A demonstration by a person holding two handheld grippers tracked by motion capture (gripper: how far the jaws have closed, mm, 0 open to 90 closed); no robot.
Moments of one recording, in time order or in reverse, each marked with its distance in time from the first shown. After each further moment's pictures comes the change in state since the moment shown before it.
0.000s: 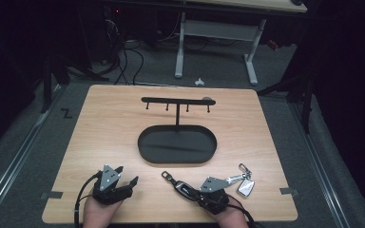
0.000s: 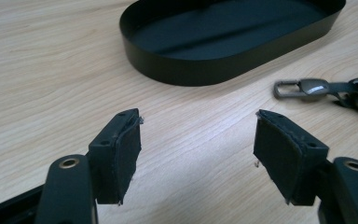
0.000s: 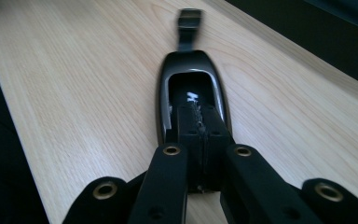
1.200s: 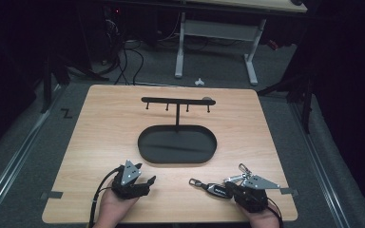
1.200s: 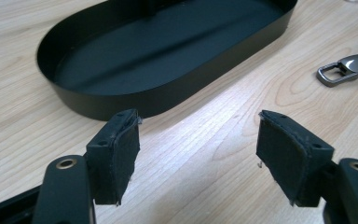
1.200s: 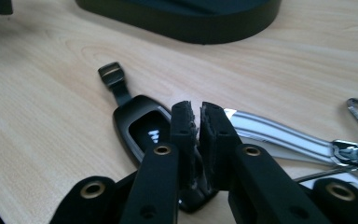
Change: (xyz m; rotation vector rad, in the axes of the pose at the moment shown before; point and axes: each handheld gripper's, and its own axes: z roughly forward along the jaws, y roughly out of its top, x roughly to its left) left arm -0.024 0.018 0.030 0.011 -0.092 0.087; right arm -0.057 -0.047 -0.076 -0.107 -0.192 0.243
